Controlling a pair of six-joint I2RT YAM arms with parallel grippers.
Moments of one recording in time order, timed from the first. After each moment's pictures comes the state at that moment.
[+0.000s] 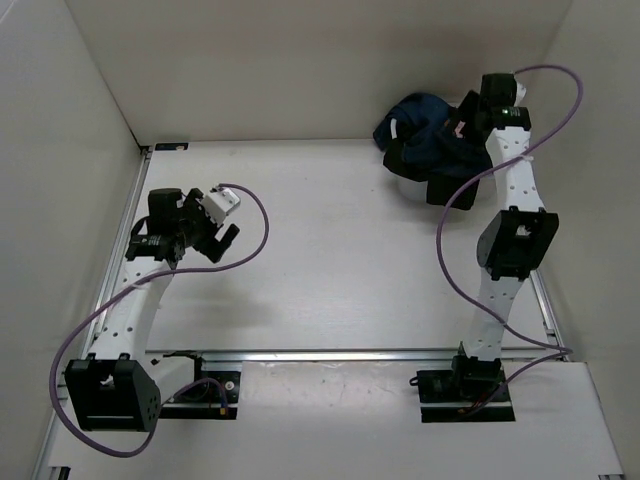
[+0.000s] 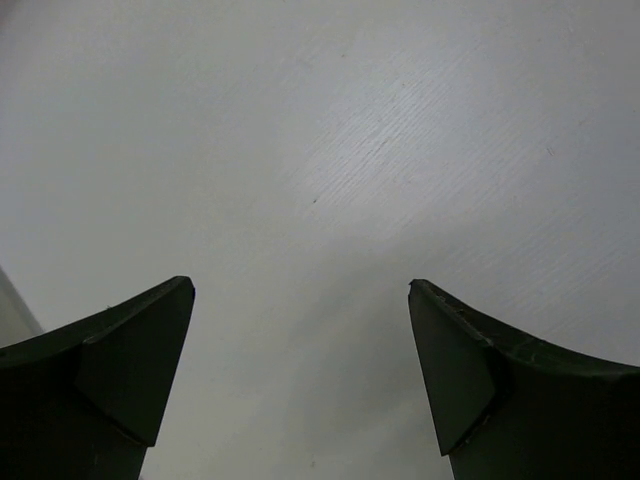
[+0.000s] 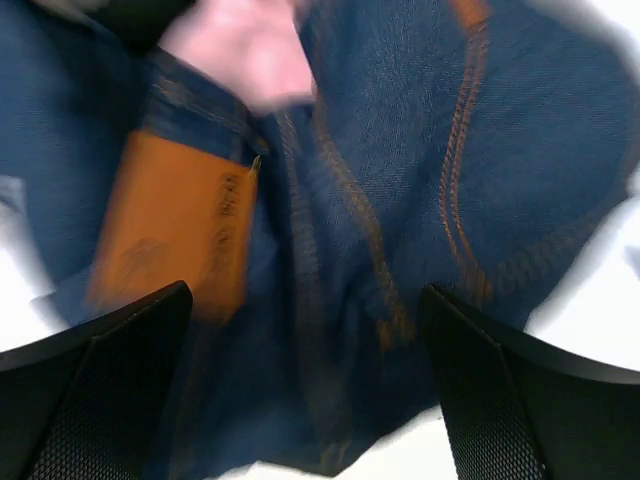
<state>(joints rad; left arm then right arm) -0.02 1.10 0.93 -0.52 0.37 0.69 -0.01 2.11 2.28 -0.85 0.20 0.46</state>
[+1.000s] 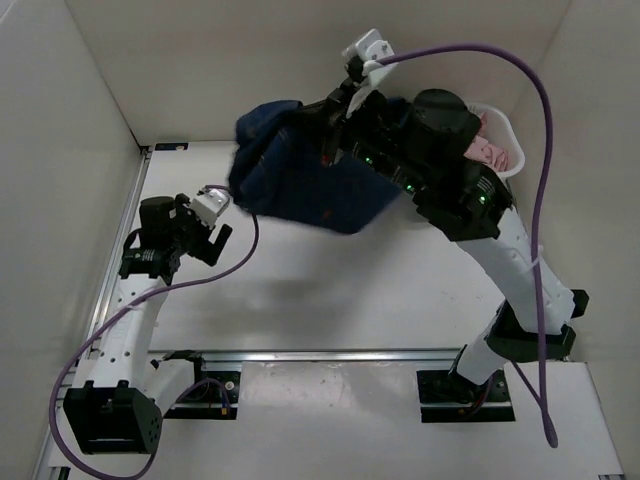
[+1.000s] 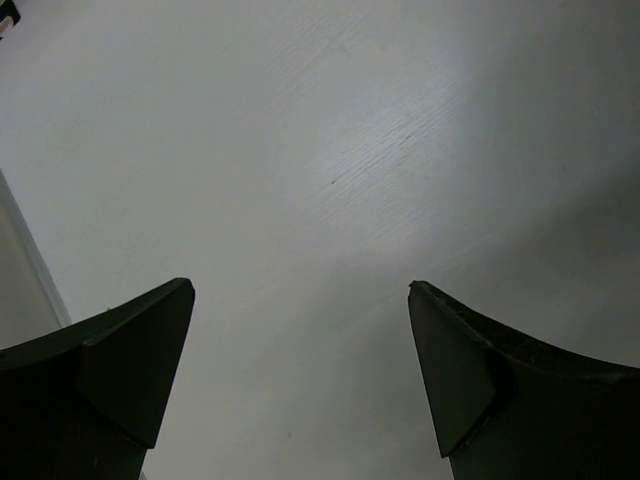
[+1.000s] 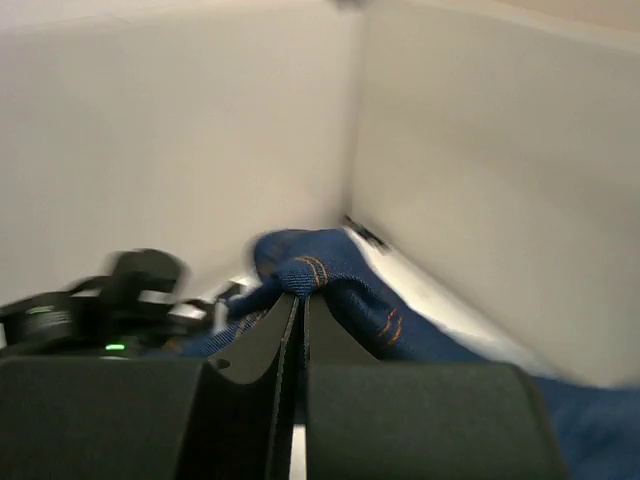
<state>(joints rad) 0.00 1.00 0.88 -0.53 0.32 0.58 0.99 1.61 2.31 -0.55 0.07 0.01</state>
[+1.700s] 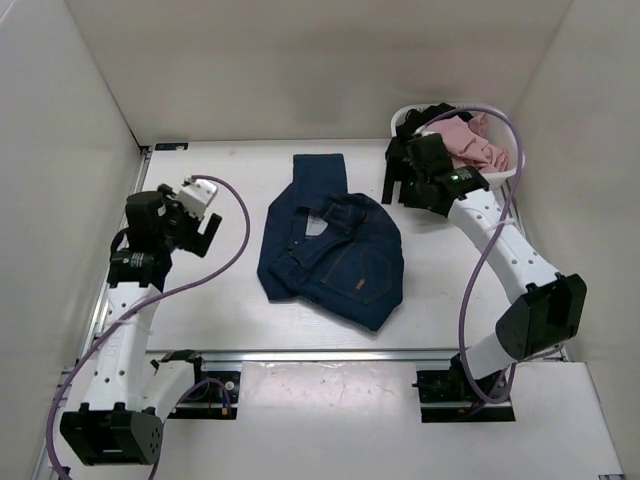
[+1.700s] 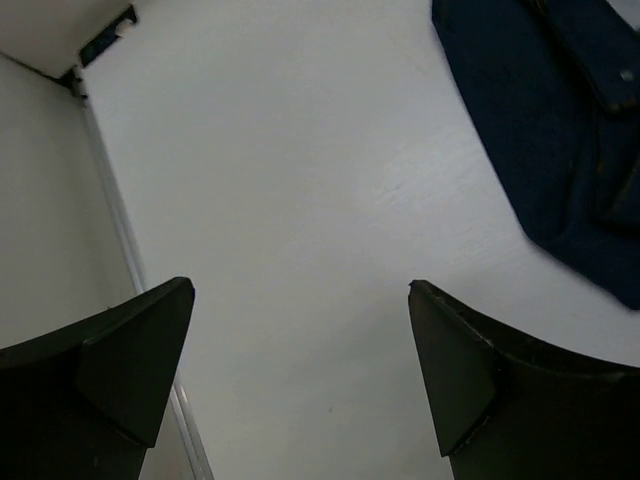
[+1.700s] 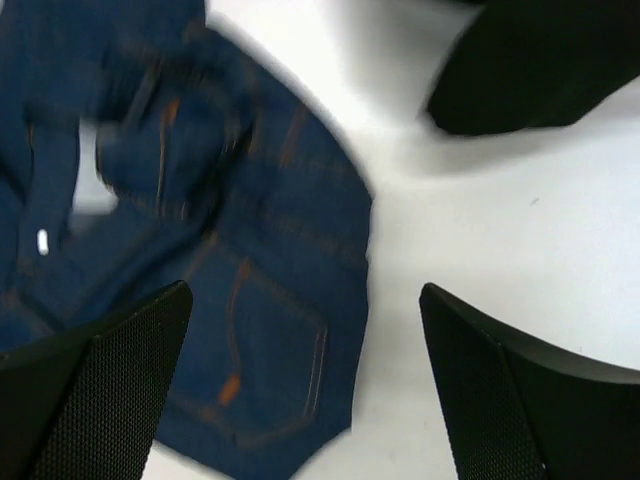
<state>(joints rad) 0.01 0.93 0.99 -0.56 0.16 0.54 0.41 1.51 1.49 -0.78 0.19 0.39</state>
